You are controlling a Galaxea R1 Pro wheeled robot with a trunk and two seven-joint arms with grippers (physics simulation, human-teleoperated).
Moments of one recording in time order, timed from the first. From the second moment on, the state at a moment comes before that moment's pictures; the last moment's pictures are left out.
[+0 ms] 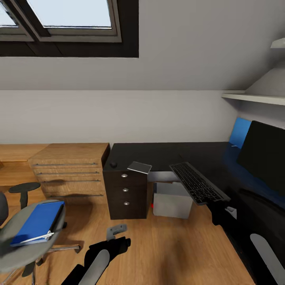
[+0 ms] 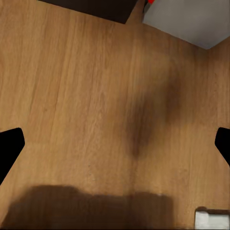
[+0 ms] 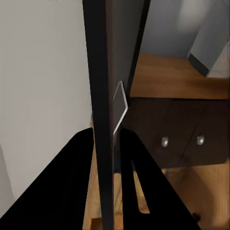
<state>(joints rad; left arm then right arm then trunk) -0.24 0.01 -0.48 -1.36 0.90 0.61 0.71 -0.23 -0.20 -0.15 -1.38 -1.62 0.39 -0.18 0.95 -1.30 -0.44</state>
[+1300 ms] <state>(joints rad) -0.24 0.01 -0.48 -1.36 0.91 0.61 0.71 -0.23 -0.20 -0.15 -1.37 -1.61 0.39 -0.16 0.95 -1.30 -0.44</state>
